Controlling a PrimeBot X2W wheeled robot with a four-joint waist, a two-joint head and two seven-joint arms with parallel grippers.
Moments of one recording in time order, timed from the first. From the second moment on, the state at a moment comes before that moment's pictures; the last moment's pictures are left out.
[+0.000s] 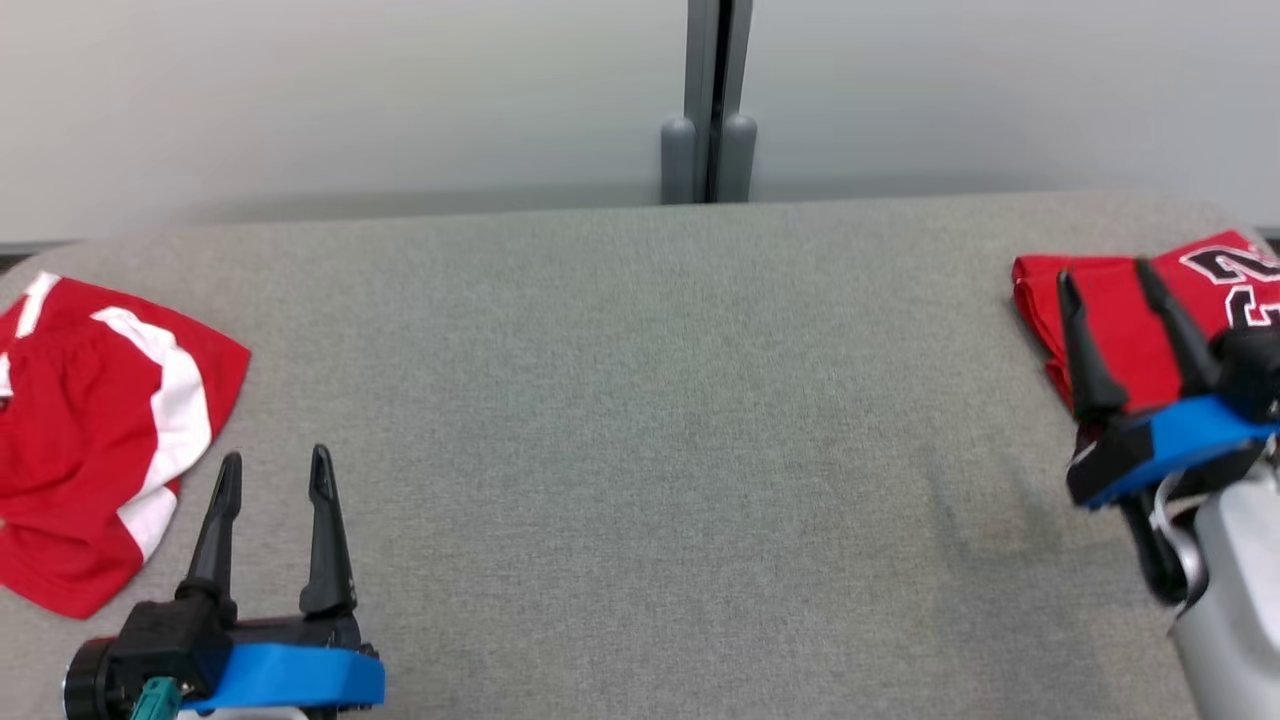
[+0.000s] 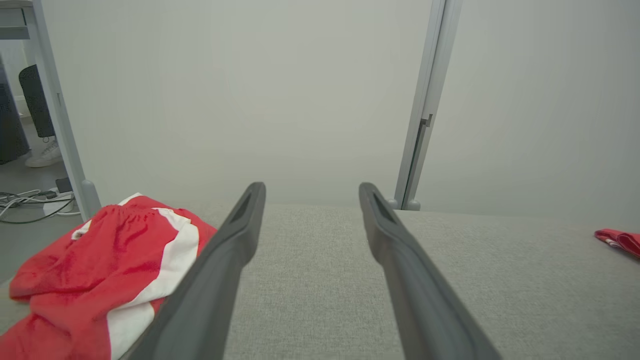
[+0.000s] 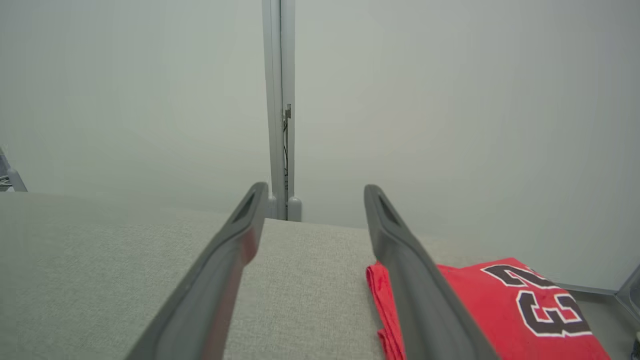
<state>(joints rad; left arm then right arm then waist) 0.00 0.14 -0.06 0.07 -0.23 0.00 -0.26 -0.51 -0.33 0.12 0.56 0.30 0.13 -0.26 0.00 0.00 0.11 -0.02</state>
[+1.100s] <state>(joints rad) 0.11 0.14 -0.07 0.13 -0.24 -0.01 -0.26 0.16 -0.05 -0.09 -0.05 0.20 0.13 -0.07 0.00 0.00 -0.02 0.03</state>
